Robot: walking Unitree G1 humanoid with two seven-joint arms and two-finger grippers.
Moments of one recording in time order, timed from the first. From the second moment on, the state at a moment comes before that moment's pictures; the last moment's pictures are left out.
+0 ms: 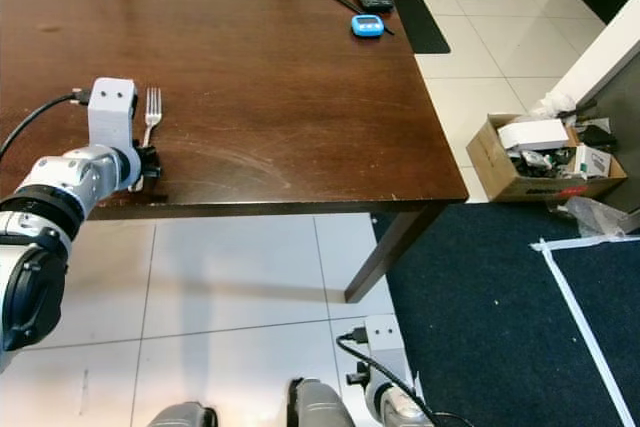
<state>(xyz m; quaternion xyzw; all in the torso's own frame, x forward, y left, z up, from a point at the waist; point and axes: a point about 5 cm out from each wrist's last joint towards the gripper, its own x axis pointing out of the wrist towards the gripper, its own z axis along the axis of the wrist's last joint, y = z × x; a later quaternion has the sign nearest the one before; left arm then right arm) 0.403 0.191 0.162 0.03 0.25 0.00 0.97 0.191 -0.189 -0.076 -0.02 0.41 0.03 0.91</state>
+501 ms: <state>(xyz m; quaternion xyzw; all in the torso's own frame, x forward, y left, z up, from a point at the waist) 0.409 0.220 0.238 -0.03 0.00 -0.02 1.00 0.190 -0.195 -0.075 -0.02 0.41 0.03 0.91</state>
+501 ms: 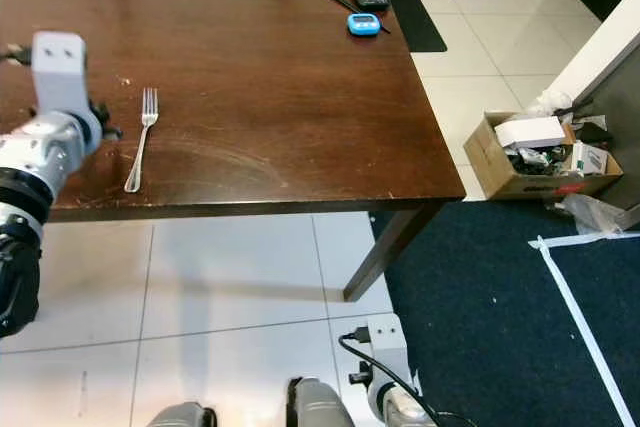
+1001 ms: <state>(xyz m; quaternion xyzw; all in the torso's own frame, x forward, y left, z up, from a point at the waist) 0.306 0.169 0.121 0.09 0.13 -0.50 0.85 0.194 -0.194 -0.073 -0.03 0.40 0.03 0.91</state>
